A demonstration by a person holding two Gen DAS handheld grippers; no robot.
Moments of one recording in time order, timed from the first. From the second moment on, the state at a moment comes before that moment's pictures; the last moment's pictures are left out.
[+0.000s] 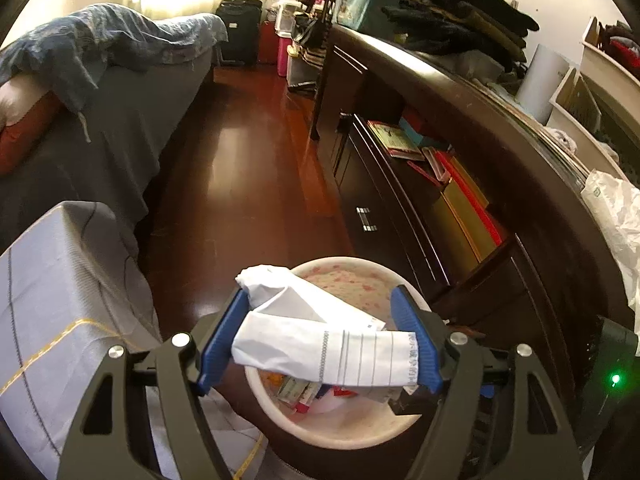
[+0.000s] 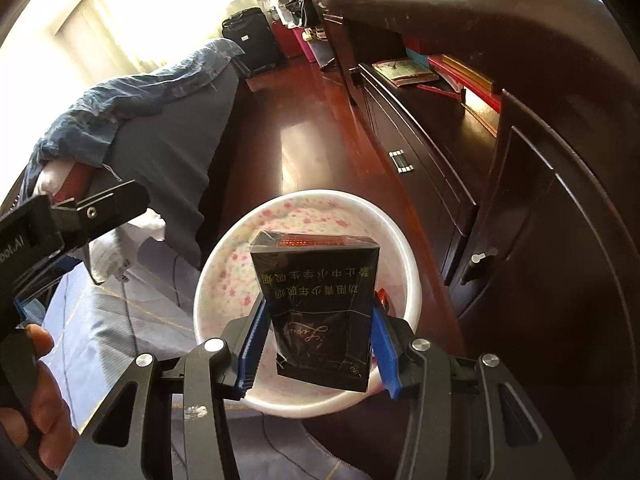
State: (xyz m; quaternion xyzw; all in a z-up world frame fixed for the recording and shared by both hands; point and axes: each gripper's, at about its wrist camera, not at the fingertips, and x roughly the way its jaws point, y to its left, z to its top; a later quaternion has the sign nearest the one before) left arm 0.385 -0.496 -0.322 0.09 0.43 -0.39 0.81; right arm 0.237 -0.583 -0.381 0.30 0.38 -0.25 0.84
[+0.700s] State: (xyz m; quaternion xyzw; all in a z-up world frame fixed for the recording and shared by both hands) left arm 0.389 -0.473 -0.307 0.08 0.42 -0.38 0.83; right arm 0.242 -0.565 -0.378 0.28 0.40 -0.24 0.84
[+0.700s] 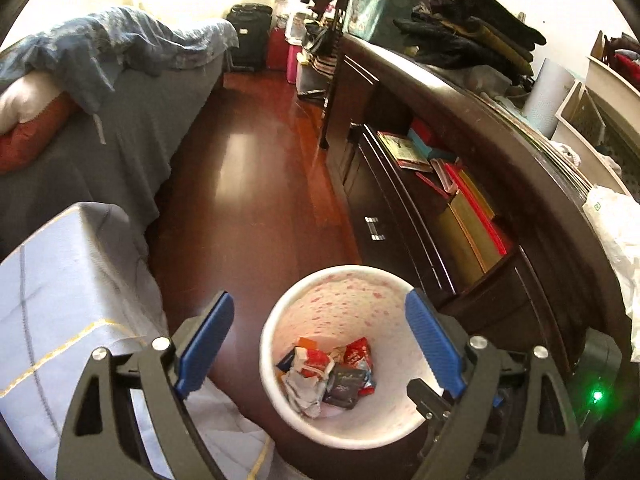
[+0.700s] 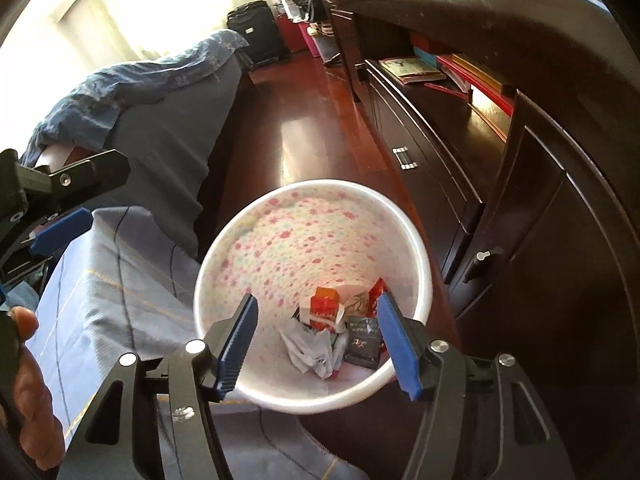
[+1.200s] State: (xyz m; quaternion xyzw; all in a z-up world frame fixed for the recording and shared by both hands) left arm 0.371 -0.304 -0.258 0.05 0.39 -0.23 0.89; right arm 0.251 -0.440 -0.327 0.19 0.42 -0.12 0.88
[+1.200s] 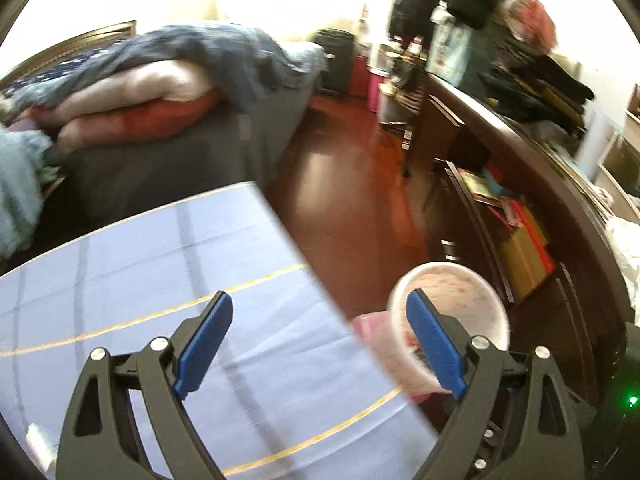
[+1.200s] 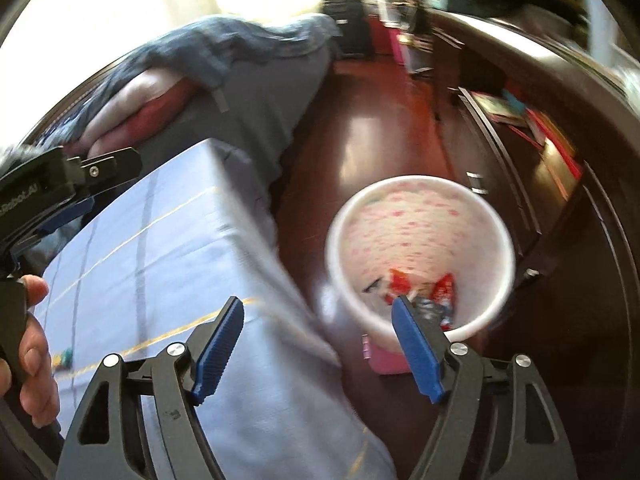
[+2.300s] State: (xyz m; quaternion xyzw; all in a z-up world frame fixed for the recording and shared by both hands) left arm 0.346 0.011 -0.333 -0.13 0.47 0.11 0.87; right arm 0.273 -0.221 -0.308 0.04 0.46 0.08 0.88
